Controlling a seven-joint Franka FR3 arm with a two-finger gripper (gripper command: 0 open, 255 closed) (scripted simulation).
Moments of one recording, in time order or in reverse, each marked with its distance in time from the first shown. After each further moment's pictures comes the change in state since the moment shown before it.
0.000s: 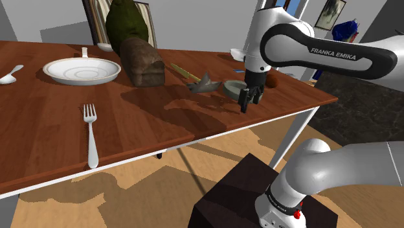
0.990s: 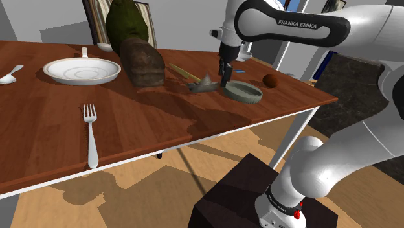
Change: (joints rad) arm 0.200 0.341 -0.142 0.341 -0.100 0.188 -0.709
